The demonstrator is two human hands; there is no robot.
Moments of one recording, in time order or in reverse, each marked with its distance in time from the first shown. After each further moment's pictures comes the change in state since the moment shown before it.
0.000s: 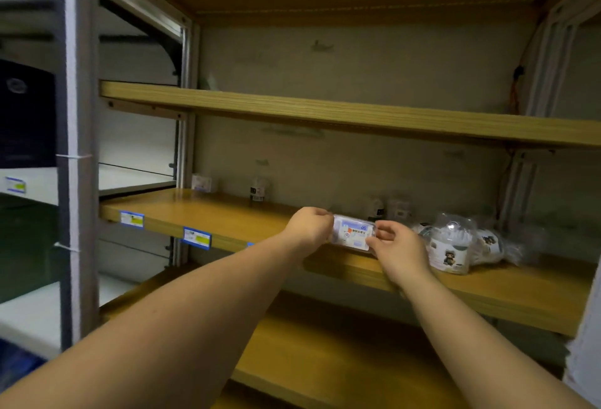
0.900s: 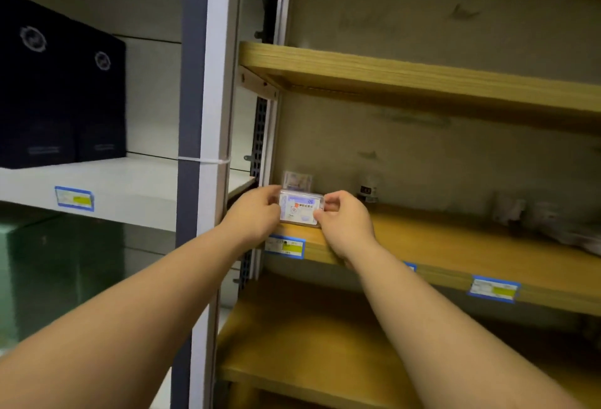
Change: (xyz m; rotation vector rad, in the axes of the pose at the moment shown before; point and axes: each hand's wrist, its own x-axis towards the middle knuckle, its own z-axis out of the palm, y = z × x) left_hand 0.099 -0.183 -0.389 0.244 0.022 0.203; right_hand -0.006 -0.210 0.402 -0.027 -0.017 -0.016
